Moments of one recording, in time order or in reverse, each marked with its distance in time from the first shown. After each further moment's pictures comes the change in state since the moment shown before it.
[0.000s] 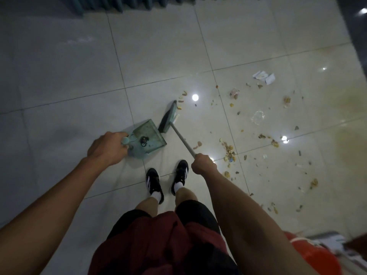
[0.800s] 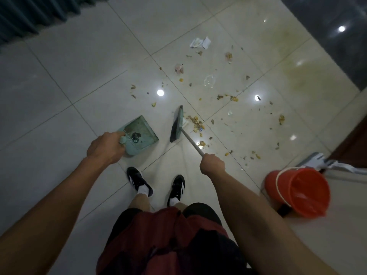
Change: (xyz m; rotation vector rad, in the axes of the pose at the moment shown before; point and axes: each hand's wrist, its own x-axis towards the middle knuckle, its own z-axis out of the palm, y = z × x) left_hand -0.079 0.142 0.103 0.265 -0.014 0.314; right_hand -0.110 0.237 0.082 0.064 0.118 0.257
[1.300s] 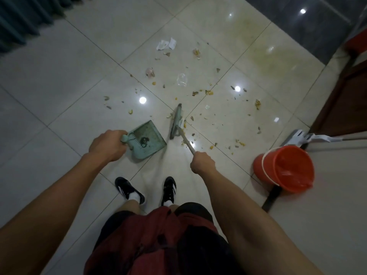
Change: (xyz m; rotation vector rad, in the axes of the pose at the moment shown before) left_hand 0.002 0.113 0.011 0.113 -0.024 0.196; right_hand -0.020 0.075 0.012 0.226 0.032 0.085
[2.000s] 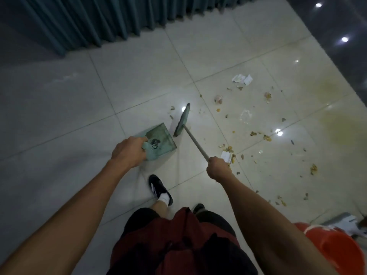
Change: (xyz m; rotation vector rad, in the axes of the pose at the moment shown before) left_hand 0.009 -0.249 -0.082 -0.305 0.045 -0.255; right_hand 0.046 -0.297 -0.030 -0.136 -0.024 -0.217
